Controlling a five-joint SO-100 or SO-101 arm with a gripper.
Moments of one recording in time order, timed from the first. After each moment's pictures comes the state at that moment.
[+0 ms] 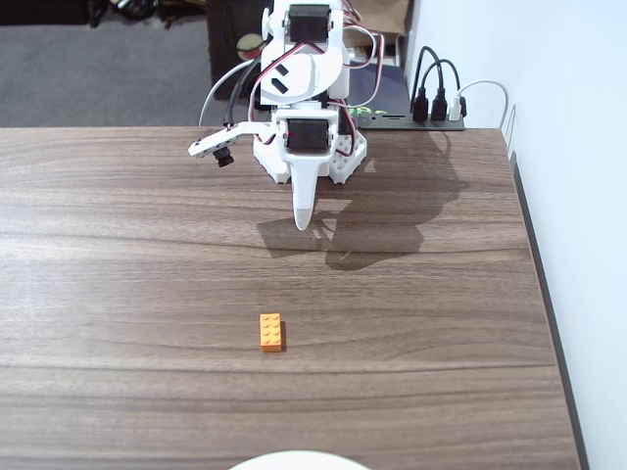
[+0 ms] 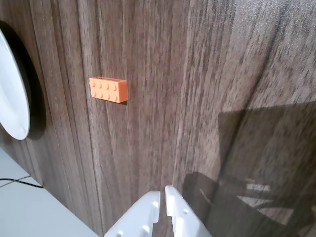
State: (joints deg) arm 2.8 188.8 167.7 72.4 -5.2
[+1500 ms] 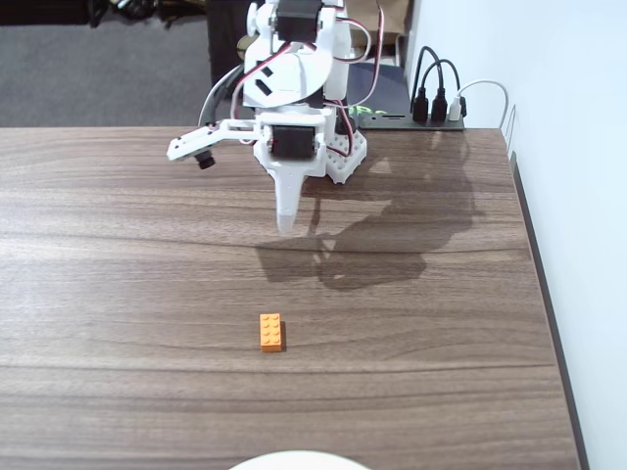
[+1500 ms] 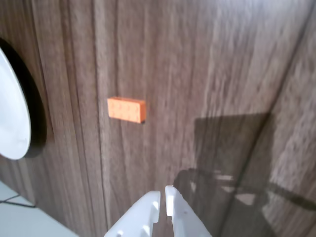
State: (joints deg) arm 8.7 152.8 147.7 63.5 -12.0
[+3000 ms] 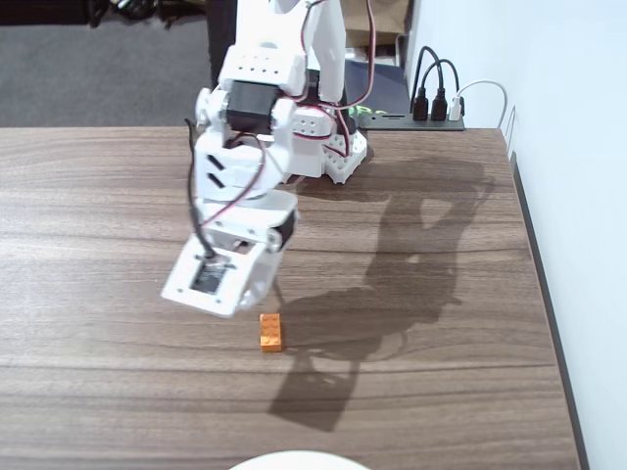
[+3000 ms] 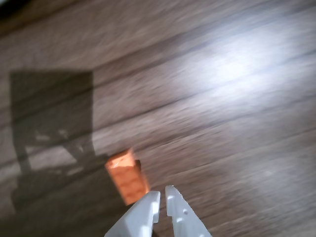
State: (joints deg) arm 11.2 99.9 114.0 57.9 -83.9
